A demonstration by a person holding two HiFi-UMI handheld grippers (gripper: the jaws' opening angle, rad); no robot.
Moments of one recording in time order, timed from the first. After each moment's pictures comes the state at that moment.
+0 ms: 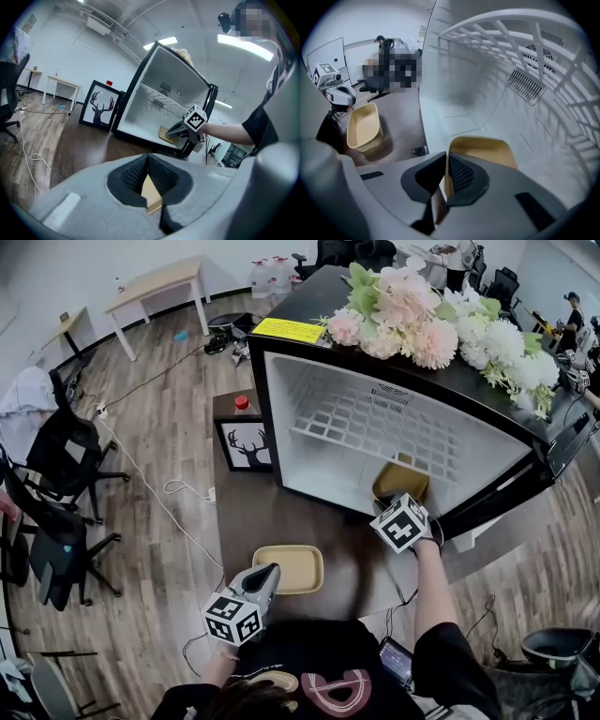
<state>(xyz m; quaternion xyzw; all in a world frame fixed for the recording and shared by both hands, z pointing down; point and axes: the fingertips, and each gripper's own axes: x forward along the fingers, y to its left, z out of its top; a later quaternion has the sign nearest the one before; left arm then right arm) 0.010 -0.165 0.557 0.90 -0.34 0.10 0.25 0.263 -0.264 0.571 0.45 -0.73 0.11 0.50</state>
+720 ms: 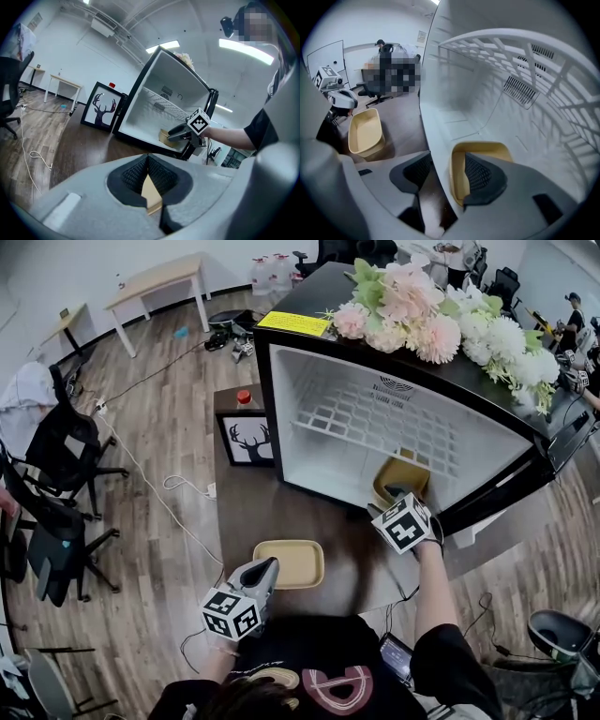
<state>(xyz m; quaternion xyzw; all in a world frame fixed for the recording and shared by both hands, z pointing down) 0.005 -0.165 0.554 0.90 -0.34 0.08 0.26 0.257 -0.258 0.560 0.47 -0.74 0.11 0.47</state>
